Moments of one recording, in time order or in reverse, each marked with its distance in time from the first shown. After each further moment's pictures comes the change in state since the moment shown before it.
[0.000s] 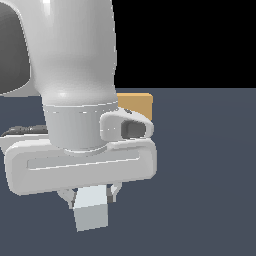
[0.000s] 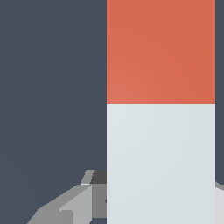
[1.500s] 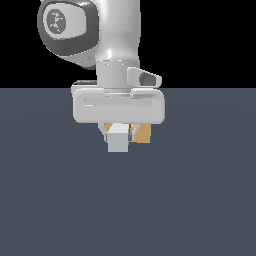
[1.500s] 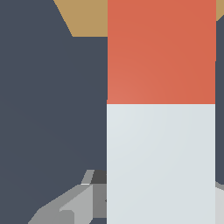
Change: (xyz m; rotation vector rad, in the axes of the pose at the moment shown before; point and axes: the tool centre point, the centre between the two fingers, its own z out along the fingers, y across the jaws) arm 0.114 0.058 -0.059 0.001 0.000 0.235
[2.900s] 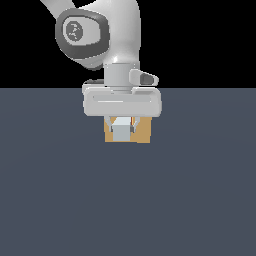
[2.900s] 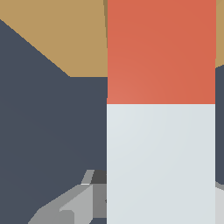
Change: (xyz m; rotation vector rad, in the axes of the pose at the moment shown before) arm 0.053 0.003 -0.003 0.000 0.000 0.010
